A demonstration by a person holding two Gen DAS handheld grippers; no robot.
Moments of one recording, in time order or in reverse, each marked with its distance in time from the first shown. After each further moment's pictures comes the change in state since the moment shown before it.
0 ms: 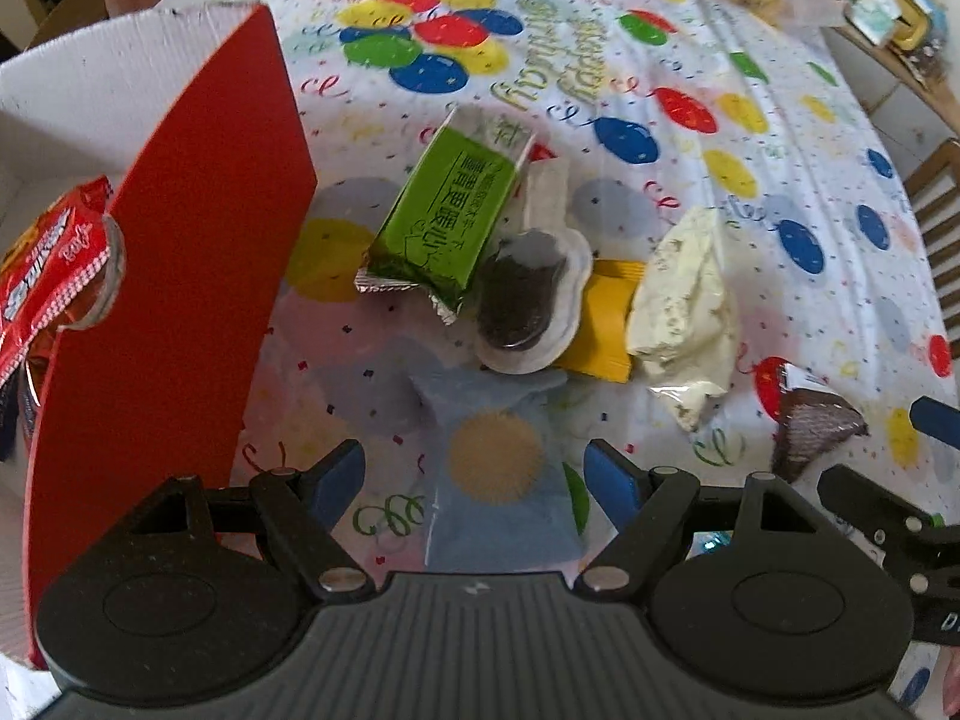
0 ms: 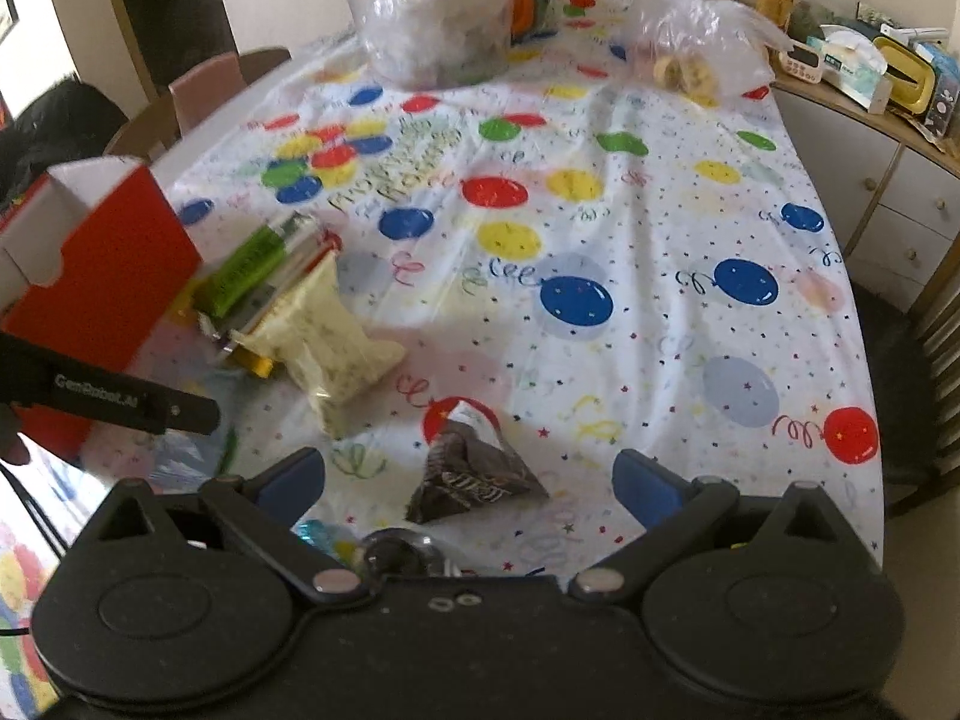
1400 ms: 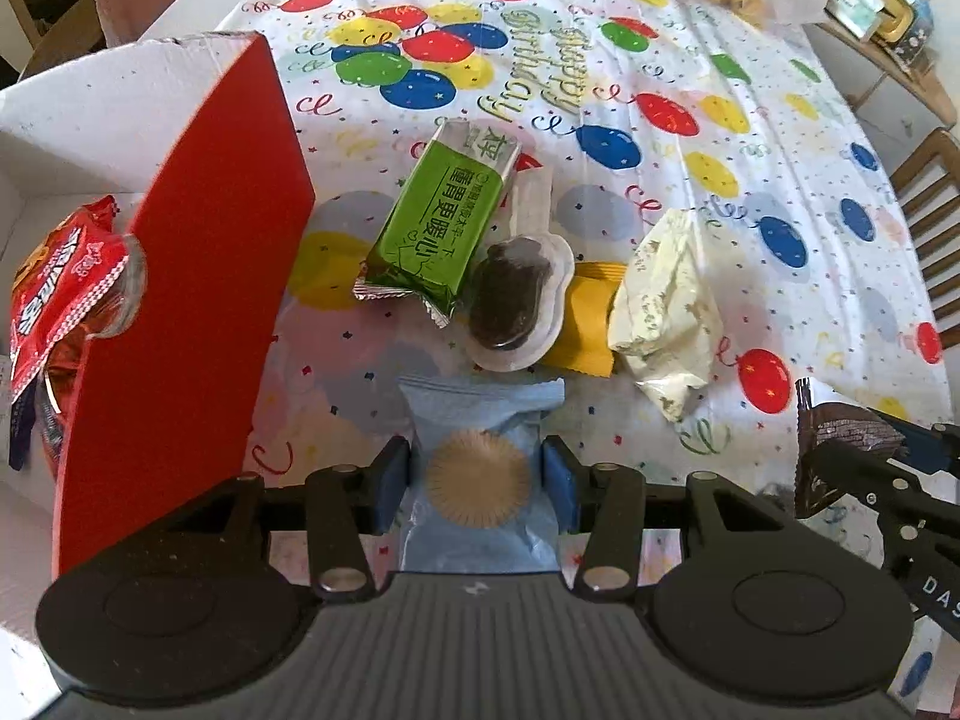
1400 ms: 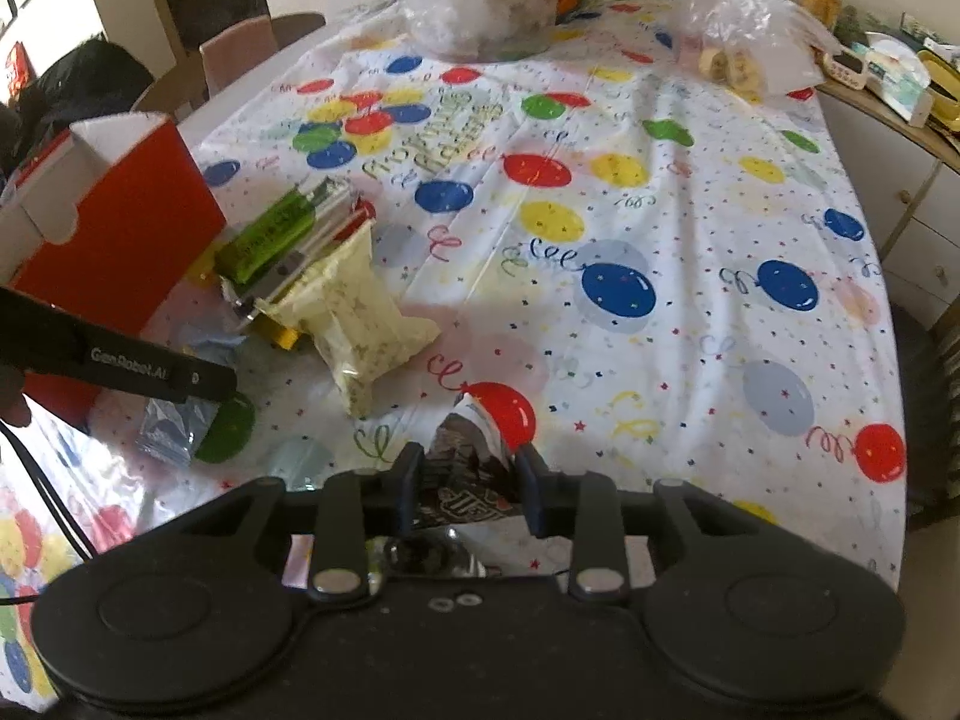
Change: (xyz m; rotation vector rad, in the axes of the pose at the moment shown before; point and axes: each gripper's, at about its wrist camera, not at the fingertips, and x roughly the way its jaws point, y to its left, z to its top) left arm -0.018 -0.004 -0.003 0.037 -0.021 -0.012; right arm -0.006 0.015 0.001 -0.050 0.023 0.035
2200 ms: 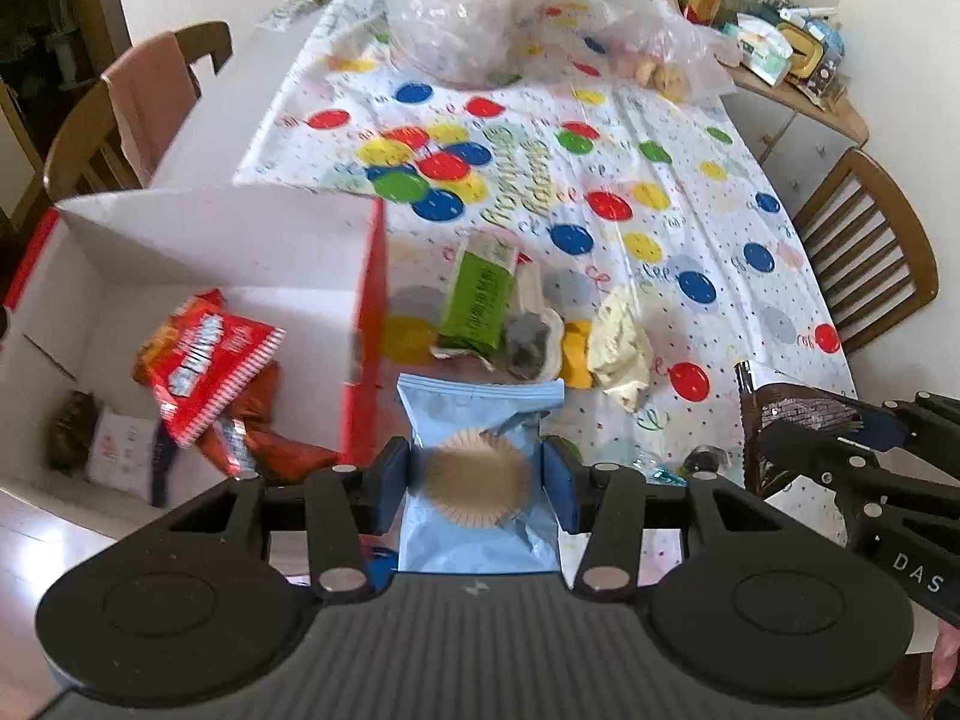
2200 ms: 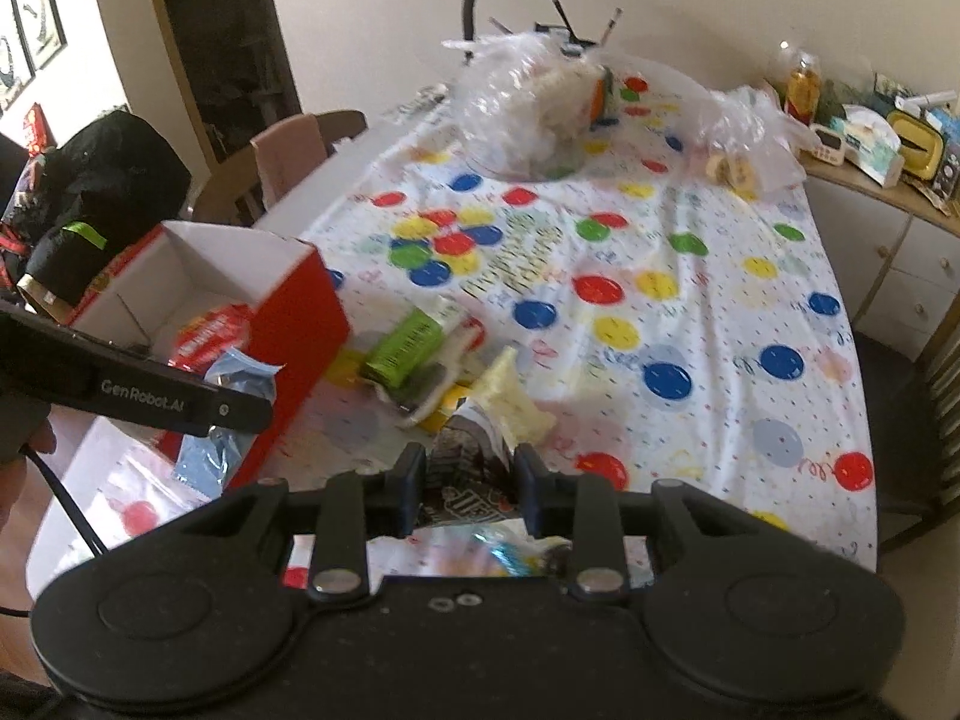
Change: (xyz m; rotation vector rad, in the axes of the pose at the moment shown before) left arm -0.128 0.059 -0.006 0.095 -0.118 -0.087; right arm -0.099 0.085 0.022 0.031 -0.145 0.022
